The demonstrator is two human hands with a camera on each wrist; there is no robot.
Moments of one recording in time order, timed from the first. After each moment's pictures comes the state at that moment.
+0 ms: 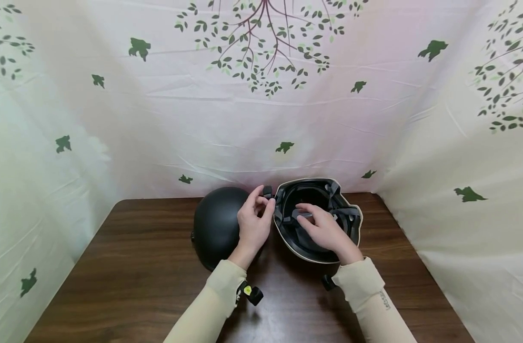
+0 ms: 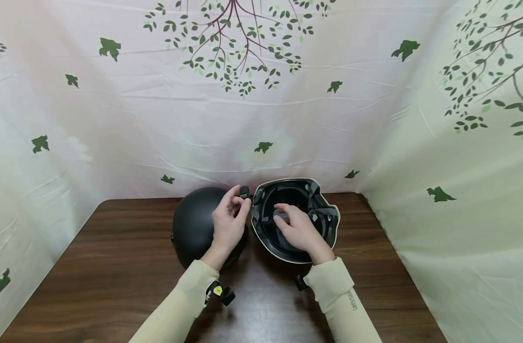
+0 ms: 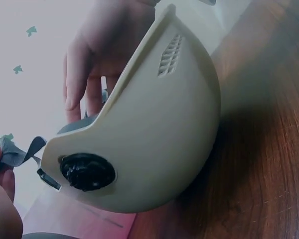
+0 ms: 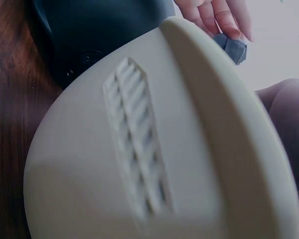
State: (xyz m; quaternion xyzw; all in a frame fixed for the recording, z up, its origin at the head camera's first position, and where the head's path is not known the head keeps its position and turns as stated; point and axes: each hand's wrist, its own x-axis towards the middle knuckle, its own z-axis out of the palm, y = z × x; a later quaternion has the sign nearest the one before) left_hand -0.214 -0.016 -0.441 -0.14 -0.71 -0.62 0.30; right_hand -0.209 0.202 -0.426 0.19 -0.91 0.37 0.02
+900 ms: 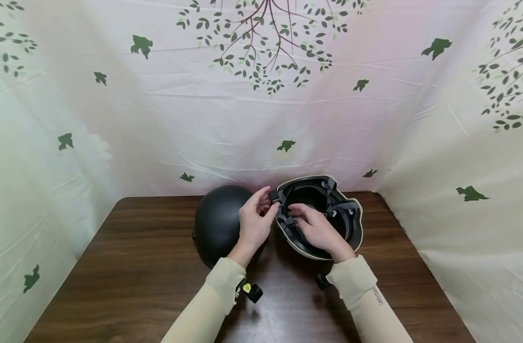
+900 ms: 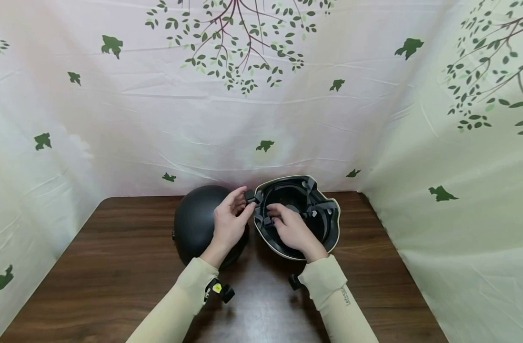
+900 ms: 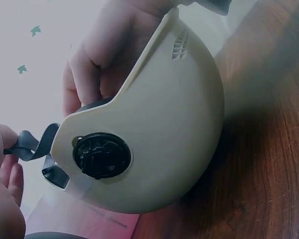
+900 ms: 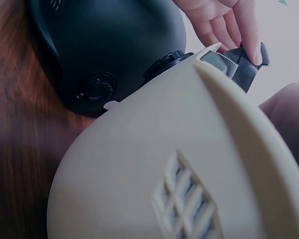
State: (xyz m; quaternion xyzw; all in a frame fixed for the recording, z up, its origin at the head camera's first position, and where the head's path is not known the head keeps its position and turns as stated) left_hand -0.212 -0.020 -0.436 -0.15 -0.73 -0.62 0.26; right_hand -0.214 0.183 -0.433 0.21 -0.88 0.43 -0.01
